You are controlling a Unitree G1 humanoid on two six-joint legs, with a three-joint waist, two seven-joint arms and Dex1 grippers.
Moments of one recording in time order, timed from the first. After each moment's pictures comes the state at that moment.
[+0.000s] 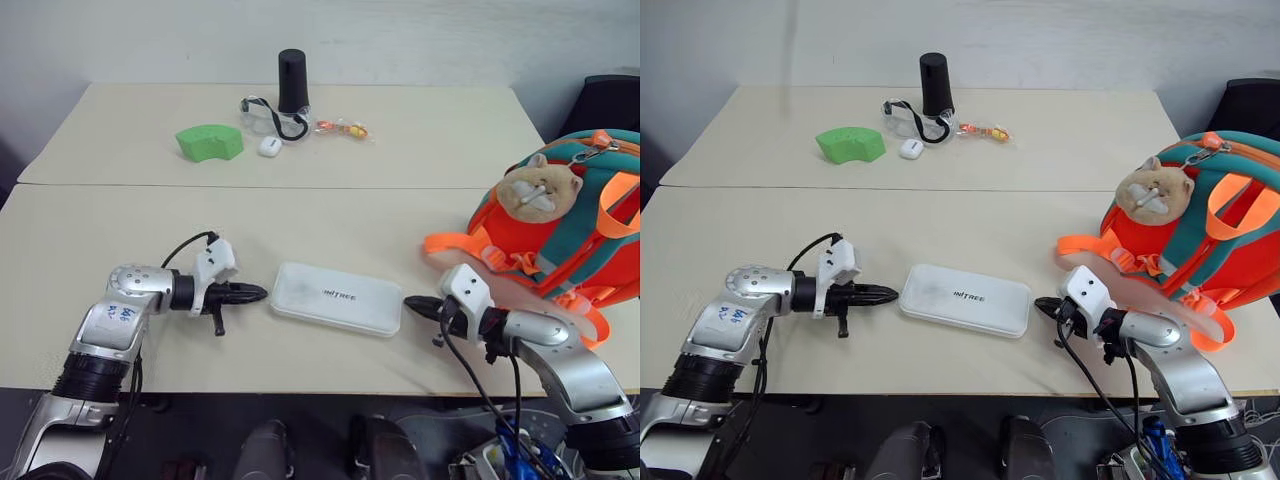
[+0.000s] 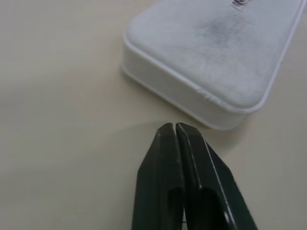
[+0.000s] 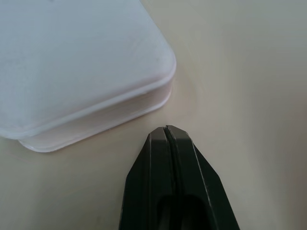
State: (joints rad) left arm -0.44 0.71 -0.03 0.08 -0.27 0.57 -1.08; right arm -0.13 -0.70 0.03 -0.23 0.27 0.43 0.79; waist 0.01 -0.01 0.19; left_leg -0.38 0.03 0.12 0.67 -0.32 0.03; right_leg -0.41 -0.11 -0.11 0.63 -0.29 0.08
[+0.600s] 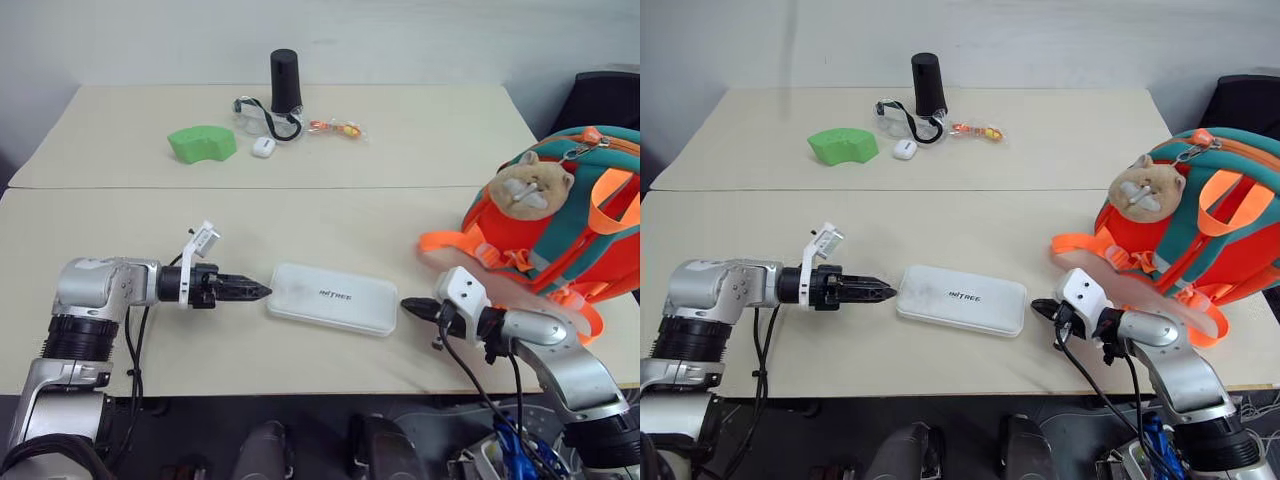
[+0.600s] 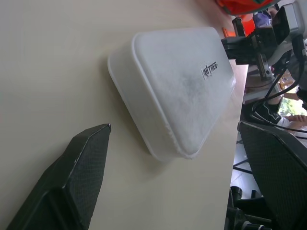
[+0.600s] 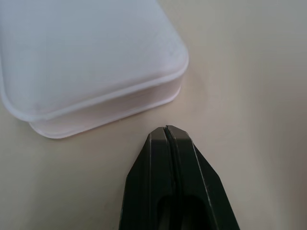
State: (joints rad) left arm -0.64 0.71 -0.04 0.25 -0.54 1.22 -1.14; right arm -0.14 -0.70 0.05 -0.21 0.23 0.37 0.85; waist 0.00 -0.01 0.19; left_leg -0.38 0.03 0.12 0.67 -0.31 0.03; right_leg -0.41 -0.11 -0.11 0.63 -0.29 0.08
